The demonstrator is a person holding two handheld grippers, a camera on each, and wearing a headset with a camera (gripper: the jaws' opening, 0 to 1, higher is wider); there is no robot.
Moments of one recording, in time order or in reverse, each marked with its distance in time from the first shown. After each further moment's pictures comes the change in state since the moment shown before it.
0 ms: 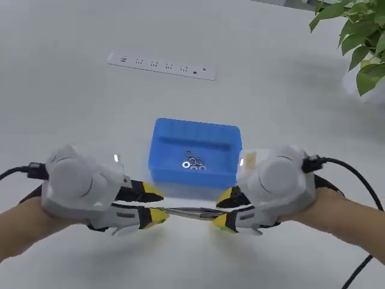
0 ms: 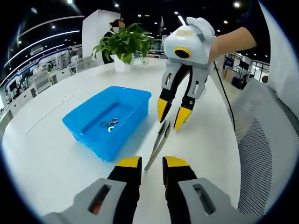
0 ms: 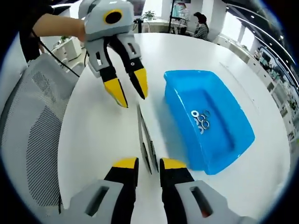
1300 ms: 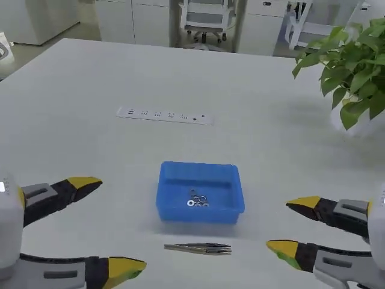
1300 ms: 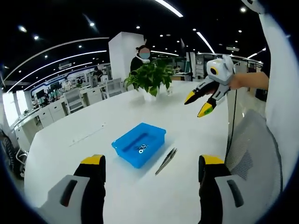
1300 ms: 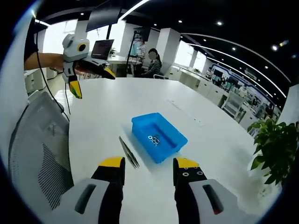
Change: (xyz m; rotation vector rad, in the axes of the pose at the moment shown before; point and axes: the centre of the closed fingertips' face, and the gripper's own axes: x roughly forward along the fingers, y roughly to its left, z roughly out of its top) left arm -0.128 -0.019 0.076 0.019 -0.177 0.261; right arm -0.140 0.010 0.029 0.028 -0.293 -0.369
